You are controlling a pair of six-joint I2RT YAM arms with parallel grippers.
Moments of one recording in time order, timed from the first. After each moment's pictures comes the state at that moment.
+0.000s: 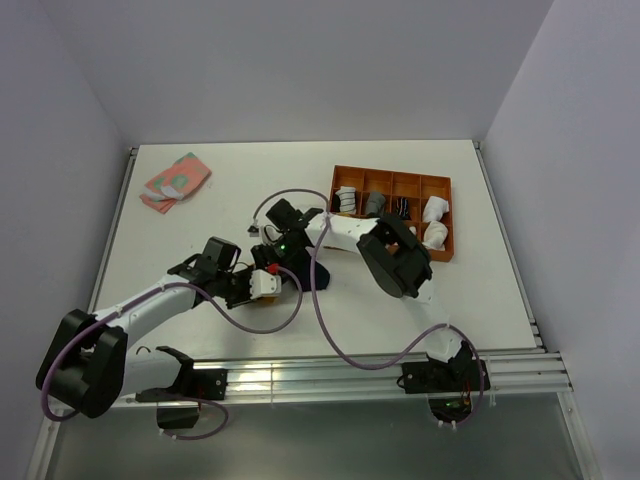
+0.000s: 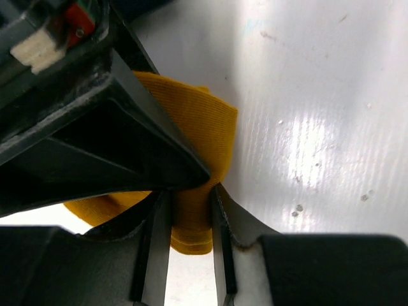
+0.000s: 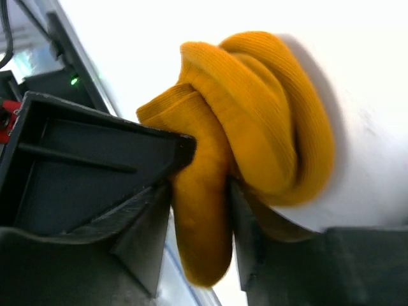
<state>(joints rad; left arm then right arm) -0.46 1.22 0.55 -0.36 0.46 0.98 0.81 2.29 1.66 -0.54 -0.83 0.33</state>
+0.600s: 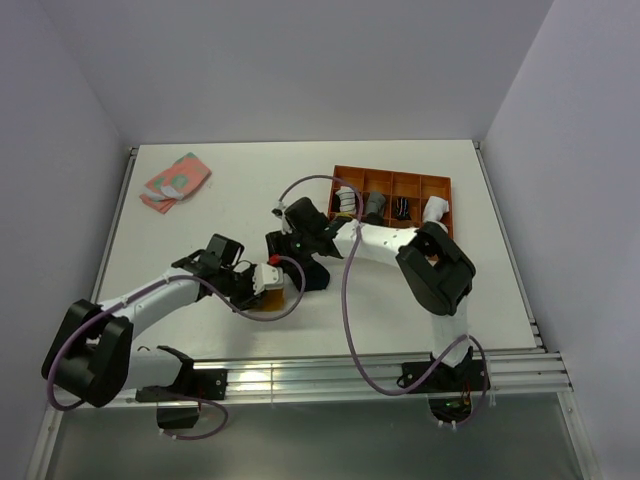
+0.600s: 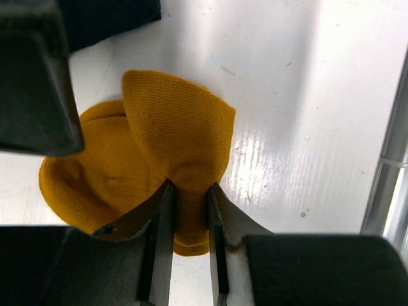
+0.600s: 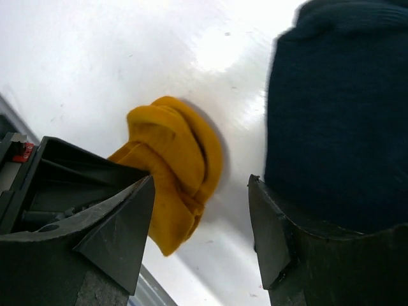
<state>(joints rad) -0.46 1.27 0.58 -0.41 0.58 0.81 0.81 1.95 1.31 -0.24 -0.37 0.47</state>
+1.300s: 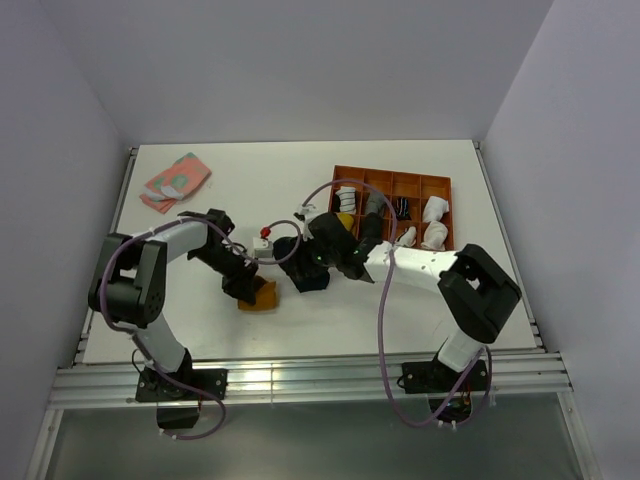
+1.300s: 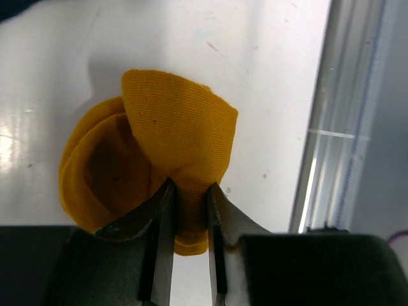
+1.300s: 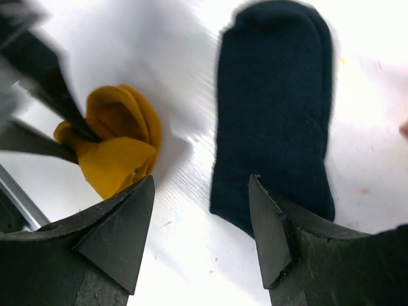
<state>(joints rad) -0.25 1.71 0.97 -0.94 0.82 1.02 0.83 1.65 0.96 -0.02 -0.12 0.42</state>
